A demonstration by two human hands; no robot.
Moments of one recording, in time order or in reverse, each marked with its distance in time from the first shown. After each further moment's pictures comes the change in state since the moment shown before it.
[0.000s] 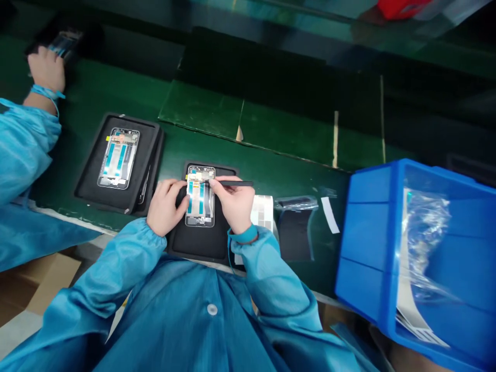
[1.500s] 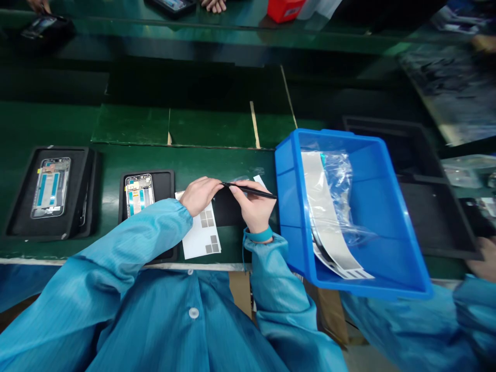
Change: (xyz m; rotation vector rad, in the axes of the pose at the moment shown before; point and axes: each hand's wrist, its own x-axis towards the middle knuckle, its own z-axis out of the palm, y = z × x) left_hand 0.082 0.152 0.133 -0.291 -0.056 0.561; right_hand -0.003 0.020 -0.191 -0.027 0.285 -0.369
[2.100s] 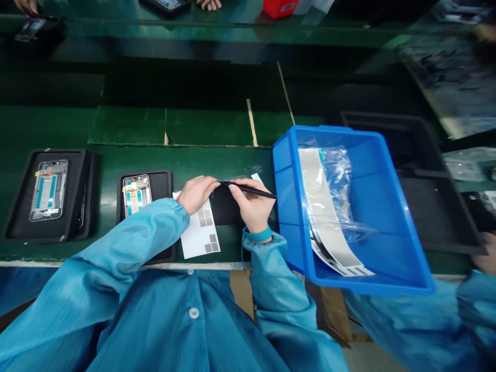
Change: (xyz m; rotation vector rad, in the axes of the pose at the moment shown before) left_hand 0.004 0.002 -0.006 -0.006 -0.134 -0.162; right_hand -0.001 -0.002 -0.003 0.000 0.005 0.019
